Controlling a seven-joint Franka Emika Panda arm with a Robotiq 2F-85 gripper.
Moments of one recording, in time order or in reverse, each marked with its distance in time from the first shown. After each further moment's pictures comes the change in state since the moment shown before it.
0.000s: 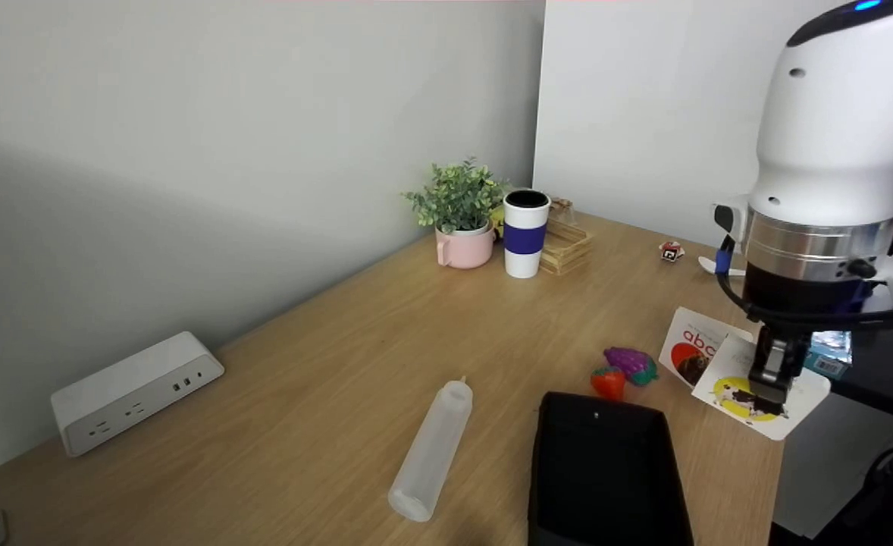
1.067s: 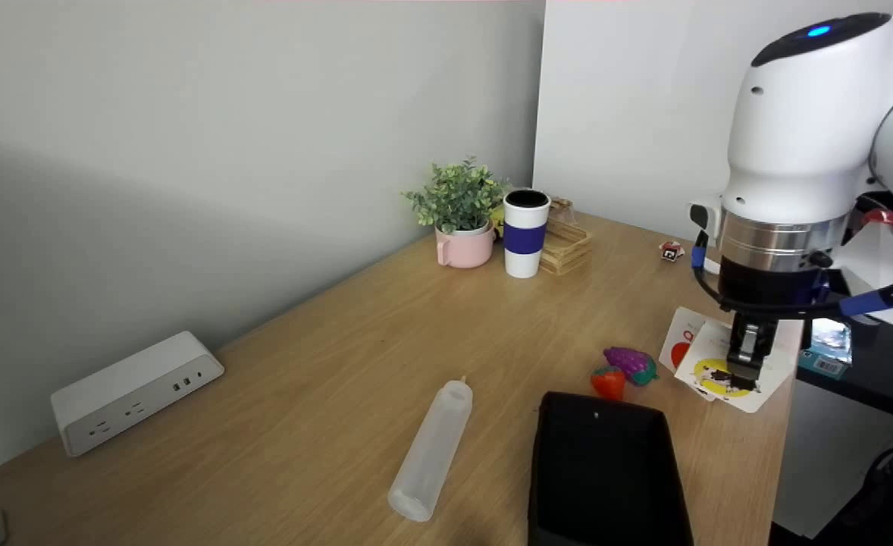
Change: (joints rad) arm -0.045 0.070 -0.032 0.038 -0.074 0.043 -0.085
